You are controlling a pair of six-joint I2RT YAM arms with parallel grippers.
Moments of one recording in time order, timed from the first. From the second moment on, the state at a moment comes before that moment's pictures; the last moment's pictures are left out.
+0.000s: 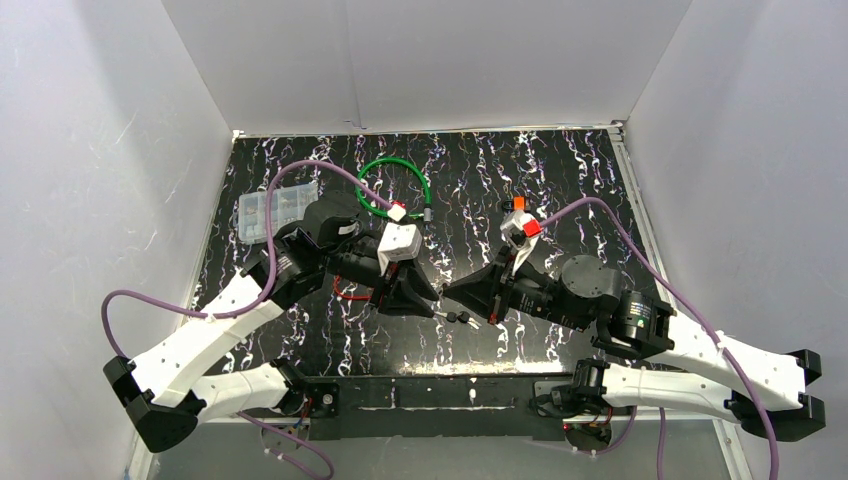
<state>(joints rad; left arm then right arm) -0.82 1.05 1.17 -0.58 0.98 0.18 1.27 0.75 0.95 -0.28 0.07 0.46</state>
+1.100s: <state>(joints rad) -0.82 1.06 1.16 -0.54 0.96 0.25 1.27 0.76 0.95 -0.30 0.03 0.45</state>
